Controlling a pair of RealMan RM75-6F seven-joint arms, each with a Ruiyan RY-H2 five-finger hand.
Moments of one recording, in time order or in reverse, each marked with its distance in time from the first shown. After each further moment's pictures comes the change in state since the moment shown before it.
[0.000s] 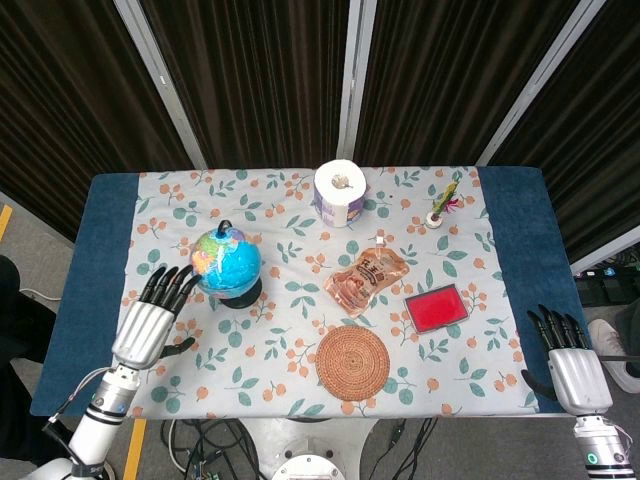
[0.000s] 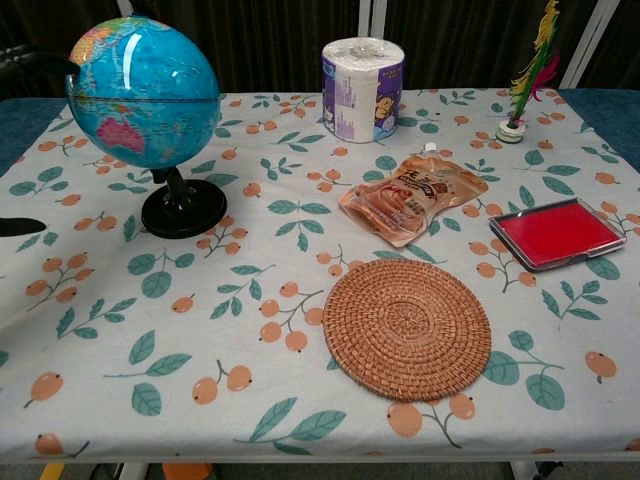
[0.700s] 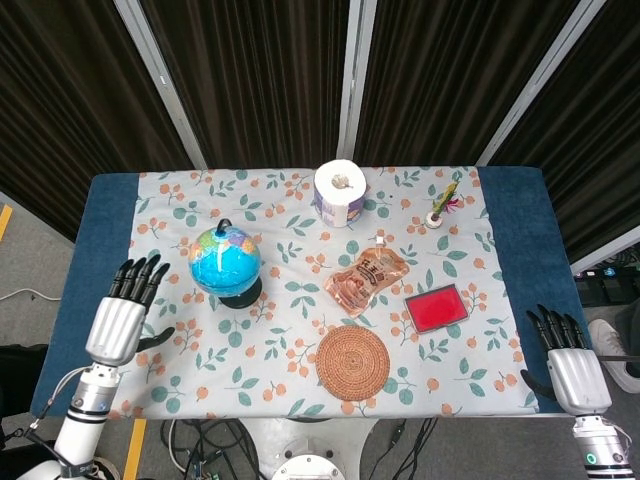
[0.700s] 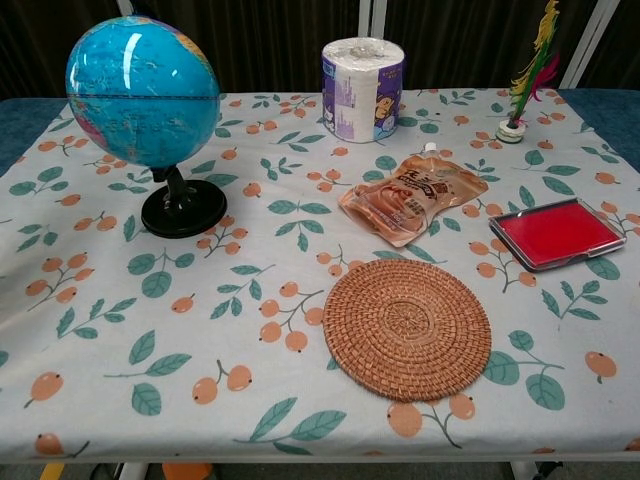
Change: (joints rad) left arm 0.021 0.009 -0.026 0.030 0.021 0.085 -0.048; right arm 0.000 -0.002 -0.001 -0.002 -0.001 -0.002 -0.005
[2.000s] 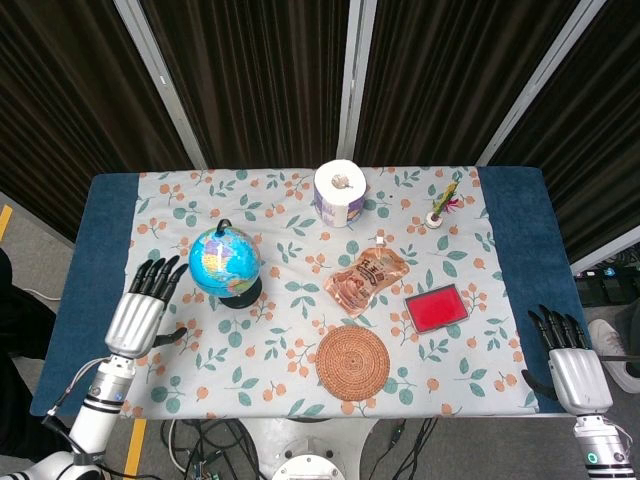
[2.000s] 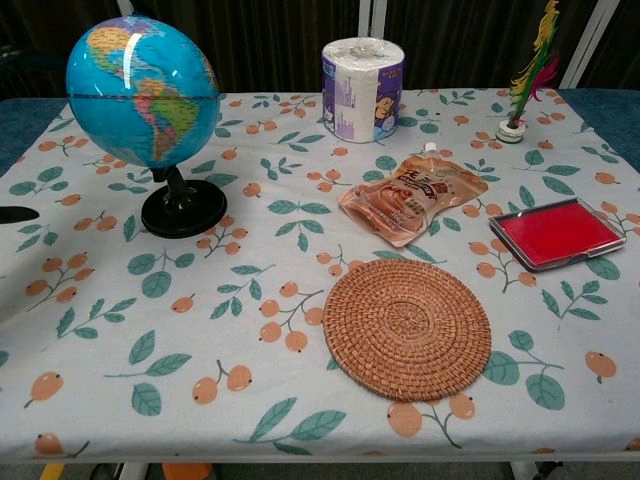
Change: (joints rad) left arm -0.043 -0.020 -0.001 0.015 -0.135 -0.100 0.030; right arm 0.000 -0.002 0.001 0.009 0.006 -0.005 0.009
